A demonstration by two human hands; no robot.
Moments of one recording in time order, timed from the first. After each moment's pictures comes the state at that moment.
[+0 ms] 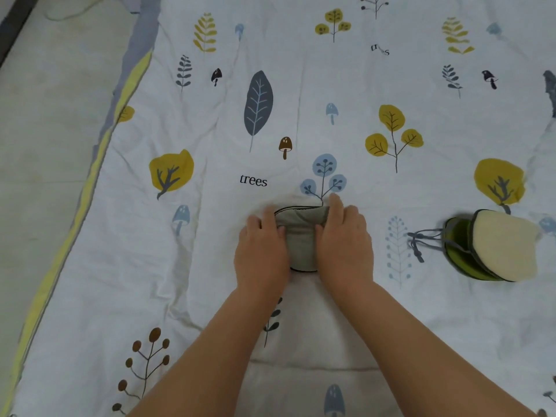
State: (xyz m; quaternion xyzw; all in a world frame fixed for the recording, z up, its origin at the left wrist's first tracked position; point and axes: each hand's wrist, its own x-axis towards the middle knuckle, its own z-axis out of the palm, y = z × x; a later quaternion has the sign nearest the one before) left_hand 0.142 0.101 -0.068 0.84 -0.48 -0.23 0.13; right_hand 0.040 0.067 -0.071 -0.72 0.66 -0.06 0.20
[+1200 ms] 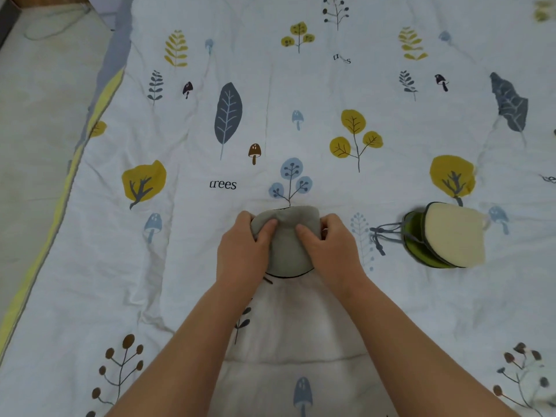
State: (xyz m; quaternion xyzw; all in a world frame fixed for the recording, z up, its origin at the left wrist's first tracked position) left_hand 0.129 0.095 -0.051 0.80 -0.43 -0.31 0.28; right_hand 0.000 0.068 -0.062 -0.53 0.65 -0.25 0.49
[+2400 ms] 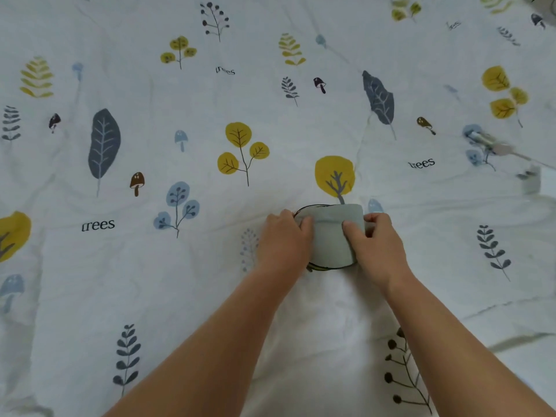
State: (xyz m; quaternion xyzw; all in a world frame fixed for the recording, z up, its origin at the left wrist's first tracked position) left_hand -0.077 0.013 -0.058 0.74 -0.53 -0.39 0.13; right_hand -0.212 0.031 -0.058 -0.42 0.78 -0.25 0.38
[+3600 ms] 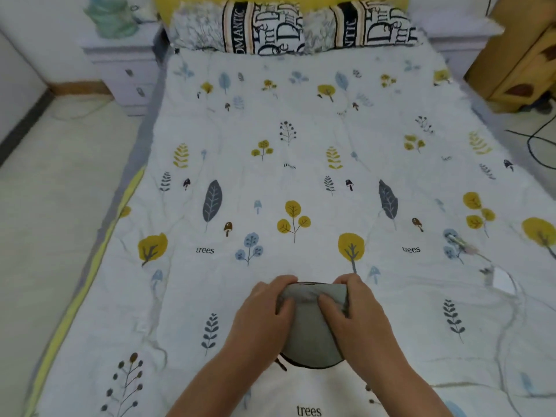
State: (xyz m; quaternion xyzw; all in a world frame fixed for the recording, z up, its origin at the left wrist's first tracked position) left_hand 0.002 0.135 0.150 0.71 -0.54 -0.39 0.23; right_hand -0.146 0.119 0.161 -0.61 0.65 -0.19 0.41
